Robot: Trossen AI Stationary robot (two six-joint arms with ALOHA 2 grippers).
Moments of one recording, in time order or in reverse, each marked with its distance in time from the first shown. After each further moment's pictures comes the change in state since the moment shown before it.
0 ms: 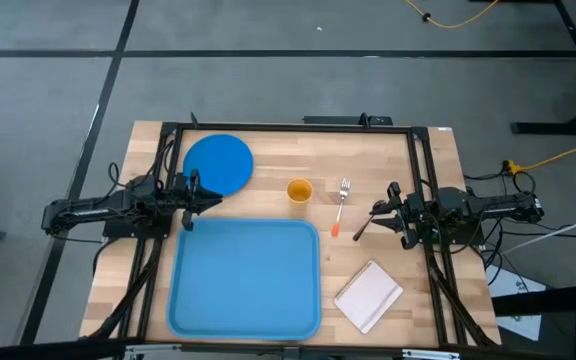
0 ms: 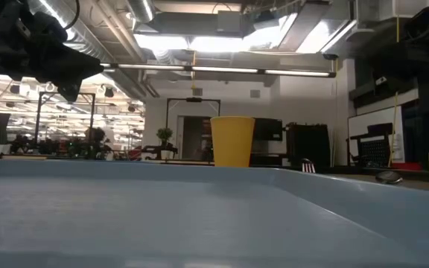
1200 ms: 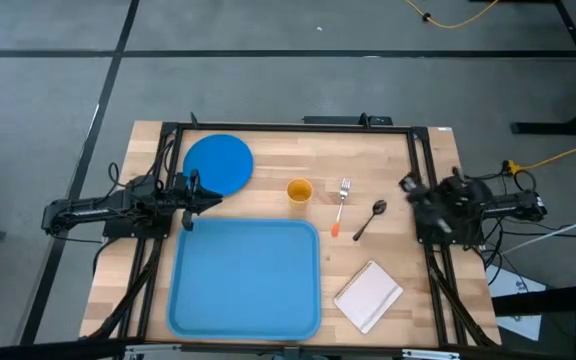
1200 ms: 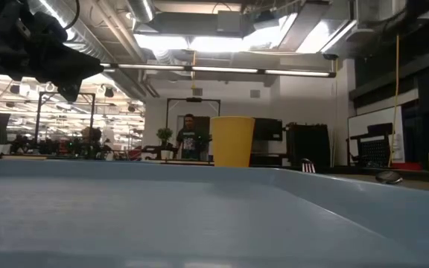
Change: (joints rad) left arm 0.000 0.000 0.000 0.000 0.000 0.000; right arm 0.000 0.059 0.004 0.777 -0.141 0.184
